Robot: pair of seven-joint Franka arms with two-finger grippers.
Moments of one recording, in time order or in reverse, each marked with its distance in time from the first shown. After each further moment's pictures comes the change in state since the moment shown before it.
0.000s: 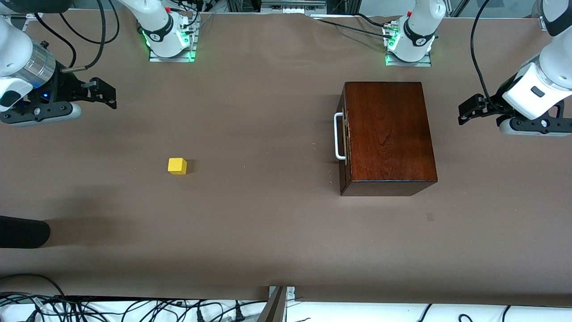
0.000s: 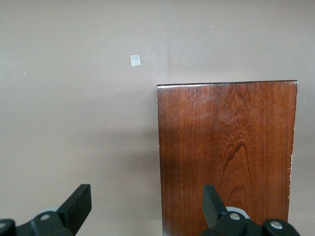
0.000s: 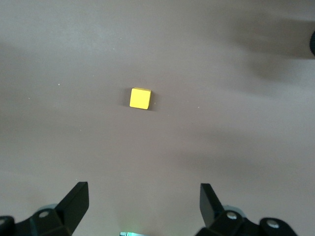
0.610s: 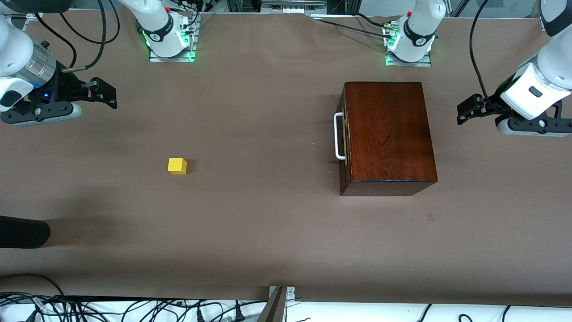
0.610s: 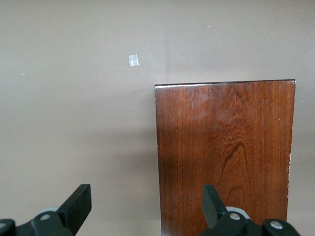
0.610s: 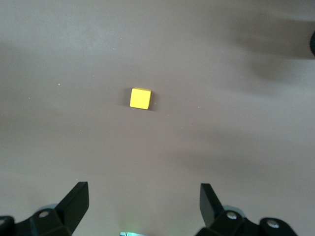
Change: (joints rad) left arm -0.001 0.001 -0.009 0.001 -0.002 -0.002 0.000; right arm 0.000 0.000 -0.002 0.000 0.000 0.000 0.000
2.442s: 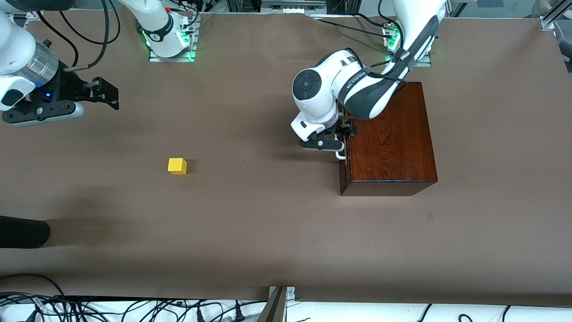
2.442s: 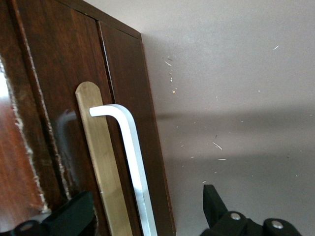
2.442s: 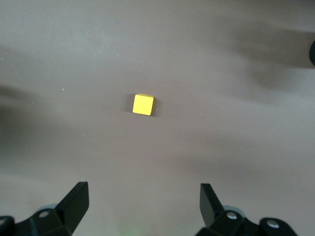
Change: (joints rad) left arm -0.329 0.500 -0.364 0.000 0.415 0.207 -0.714; right arm 0.003 0.011 0.010 0.012 0.000 0.027 0.000
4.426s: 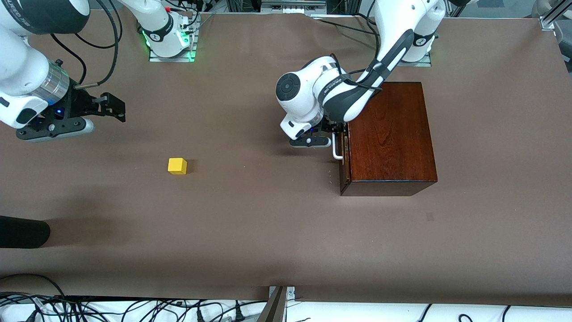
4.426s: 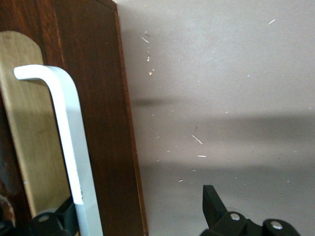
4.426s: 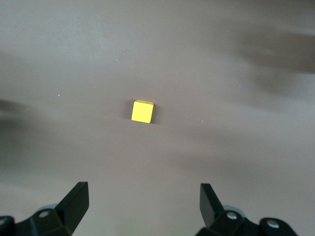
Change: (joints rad) left arm -0.078 0.088 0.000 0.021 0.037 0.018 -0.161; right arm 0.000 0.056 0.001 0.001 0.000 0.045 0.000
